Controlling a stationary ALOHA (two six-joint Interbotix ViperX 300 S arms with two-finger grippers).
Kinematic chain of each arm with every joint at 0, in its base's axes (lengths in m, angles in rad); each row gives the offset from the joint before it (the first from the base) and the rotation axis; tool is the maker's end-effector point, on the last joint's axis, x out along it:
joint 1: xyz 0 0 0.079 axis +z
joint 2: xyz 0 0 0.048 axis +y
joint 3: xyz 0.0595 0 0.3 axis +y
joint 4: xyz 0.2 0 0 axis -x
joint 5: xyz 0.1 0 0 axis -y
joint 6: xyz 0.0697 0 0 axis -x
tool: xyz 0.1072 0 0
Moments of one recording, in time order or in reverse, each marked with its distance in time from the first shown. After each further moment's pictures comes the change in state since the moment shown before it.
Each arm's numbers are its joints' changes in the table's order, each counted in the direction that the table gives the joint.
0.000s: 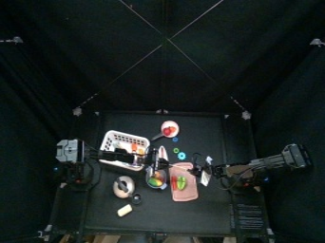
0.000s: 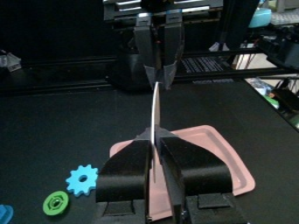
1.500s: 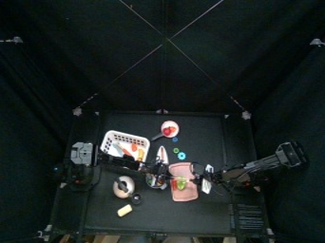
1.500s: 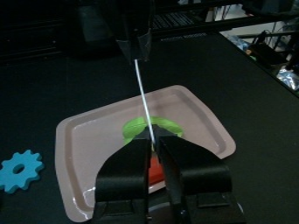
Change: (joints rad) left arm -0.084 0.181 -0.060 -0.084 -0.003 -0.002; right arm 0.135 0.097 0.077 -0.144 0.020 0.003
